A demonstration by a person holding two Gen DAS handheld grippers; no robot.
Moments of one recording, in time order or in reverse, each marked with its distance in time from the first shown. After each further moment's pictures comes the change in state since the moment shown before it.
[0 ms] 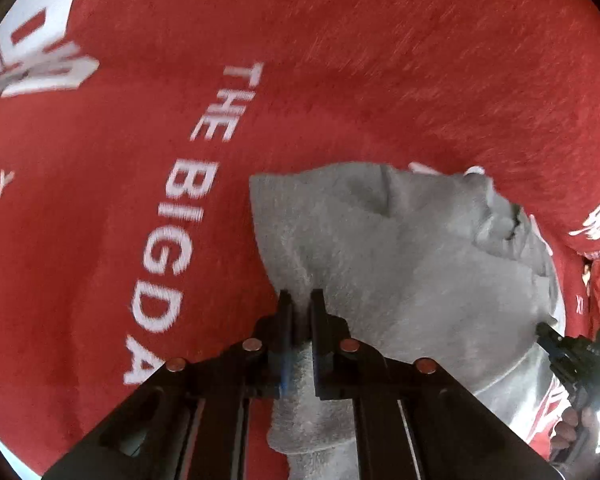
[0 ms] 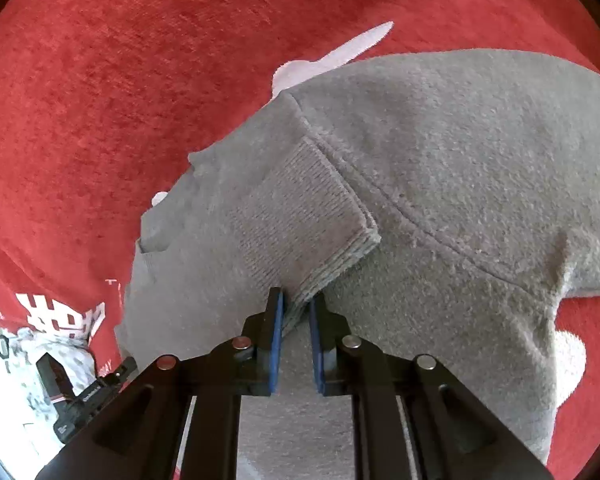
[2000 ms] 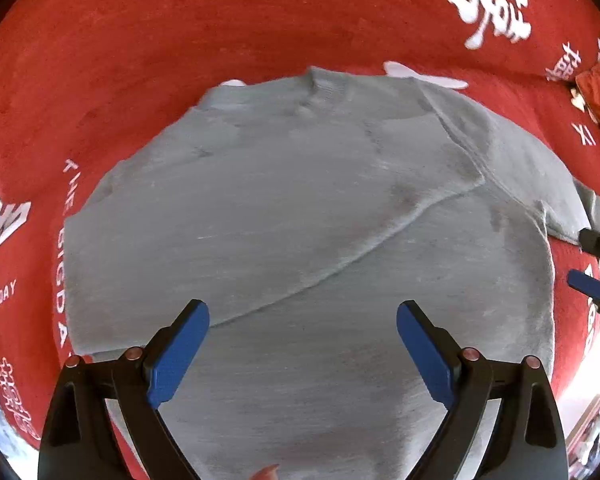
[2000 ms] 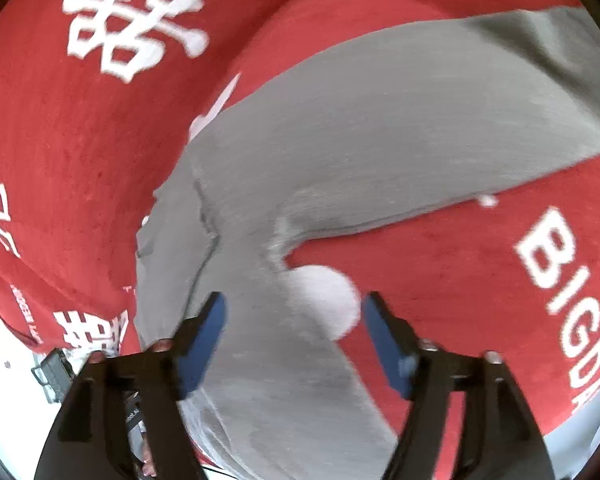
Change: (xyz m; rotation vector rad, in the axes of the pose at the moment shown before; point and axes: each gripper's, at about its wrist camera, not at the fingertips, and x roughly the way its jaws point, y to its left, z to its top) left arm 0.013 -0.250 -0.112 0.479 0.037 0.208; right arm -0.089 -0.125 -0.025 0.181 0.002 0.092
